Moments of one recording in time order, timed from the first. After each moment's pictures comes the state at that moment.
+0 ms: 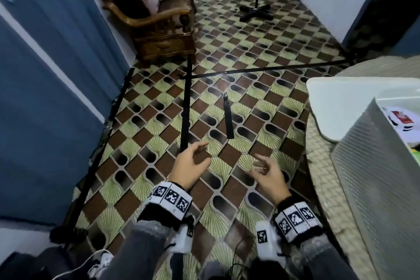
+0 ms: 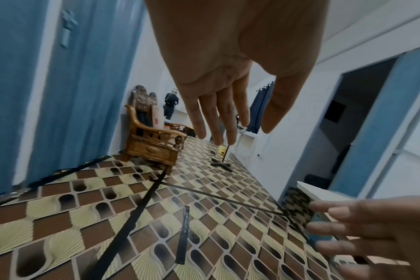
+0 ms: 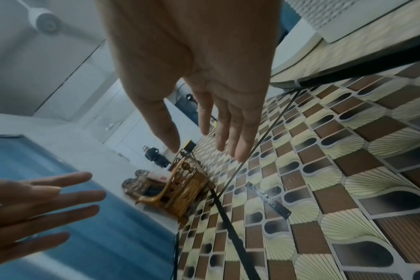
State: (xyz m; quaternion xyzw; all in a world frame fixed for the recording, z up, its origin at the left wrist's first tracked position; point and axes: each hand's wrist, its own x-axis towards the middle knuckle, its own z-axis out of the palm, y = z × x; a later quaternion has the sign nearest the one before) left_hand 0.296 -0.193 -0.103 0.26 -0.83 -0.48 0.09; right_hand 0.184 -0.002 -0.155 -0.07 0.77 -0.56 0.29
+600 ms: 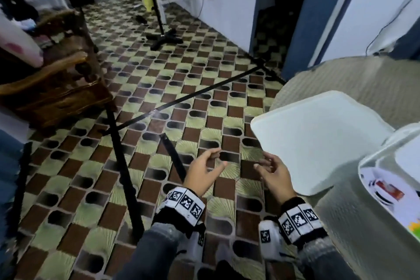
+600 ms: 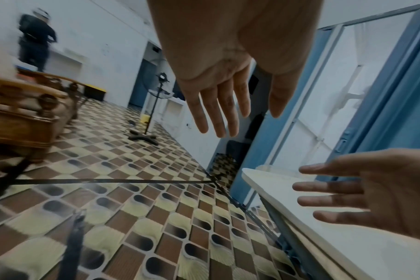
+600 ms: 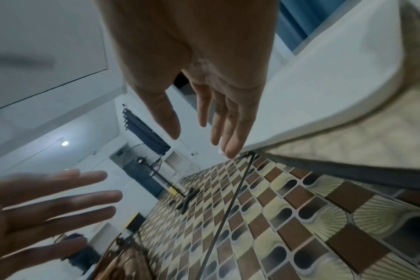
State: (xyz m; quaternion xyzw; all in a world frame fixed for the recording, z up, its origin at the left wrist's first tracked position) left_hand -0.024 -0.223 -0.116 0.03 -0.85 -0.52 -0.05; right_hand -0.048 -0.019 -0.158 0.14 0.76 -0.63 0.04
